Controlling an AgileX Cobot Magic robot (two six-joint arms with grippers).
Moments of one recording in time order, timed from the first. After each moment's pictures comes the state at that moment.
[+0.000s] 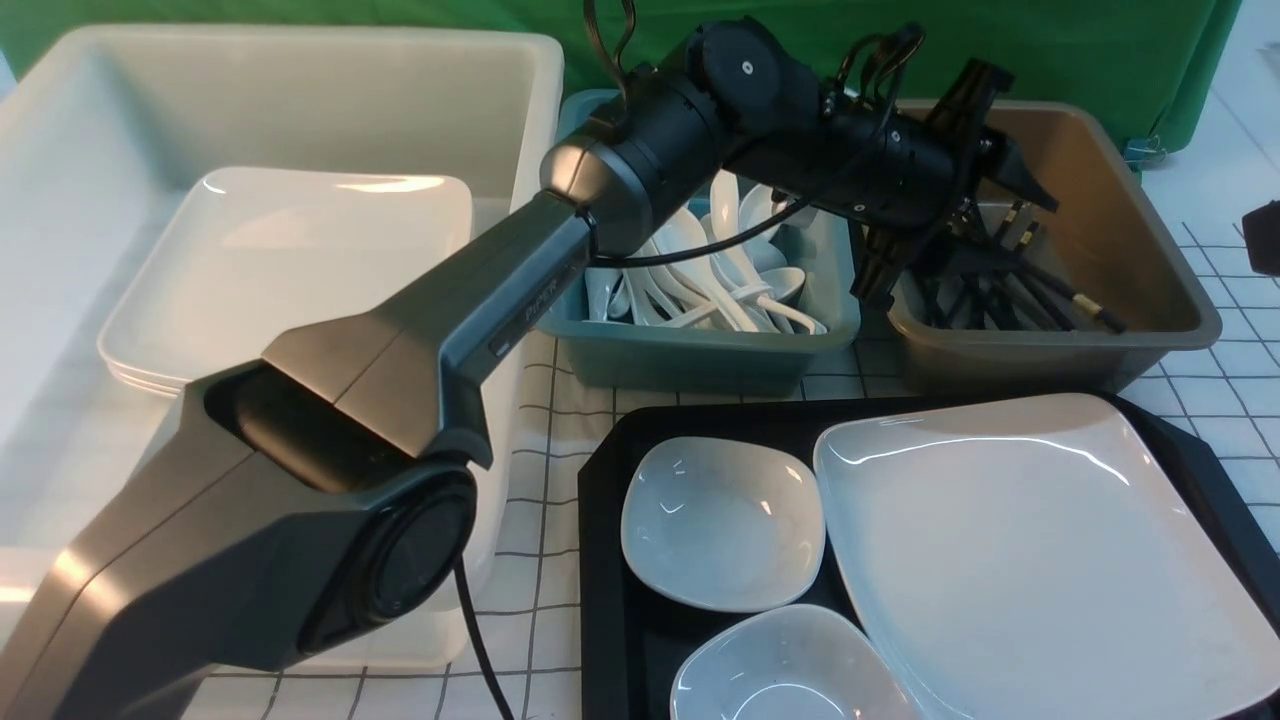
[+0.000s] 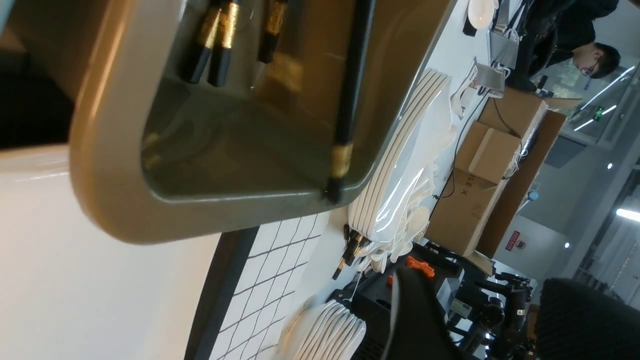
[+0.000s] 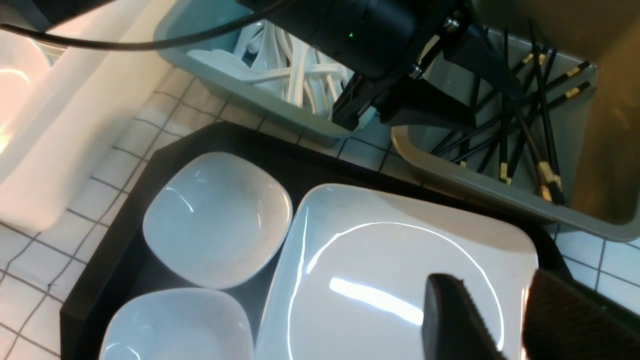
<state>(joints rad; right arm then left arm) 0.36 1.03 -1.26 0.06 1.02 -0.13 -0.59 2.57 -2.59 -0.84 0.88 -0.87</state>
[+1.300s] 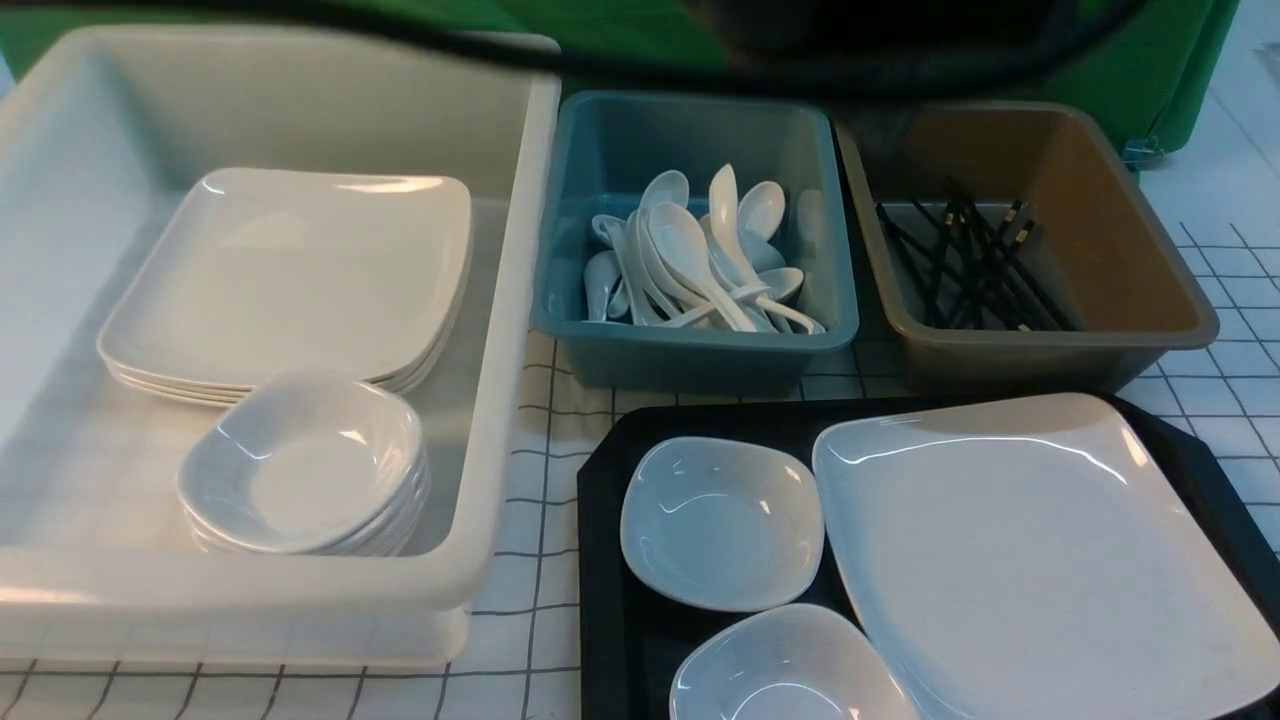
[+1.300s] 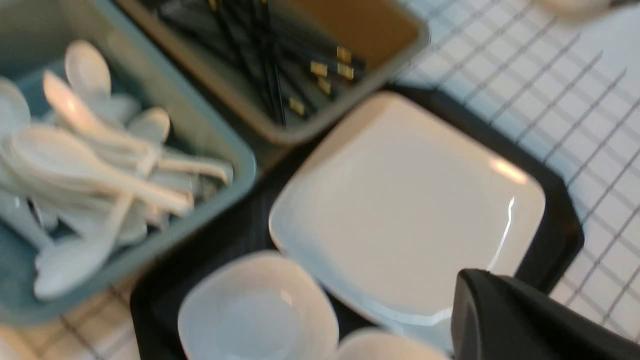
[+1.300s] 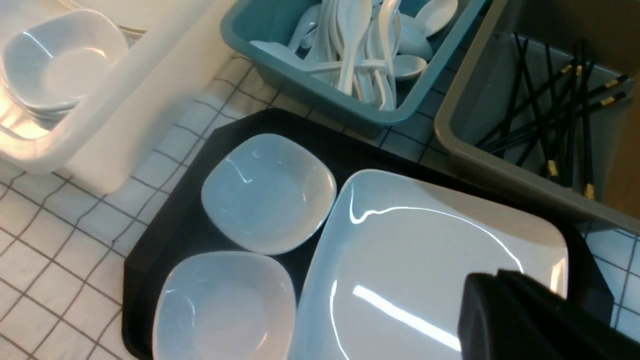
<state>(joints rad) 0.36 0.92 -1.26 0.15 1.11 -0.21 -0.84 1.67 -1.92 0.00 1.22 -0.19</state>
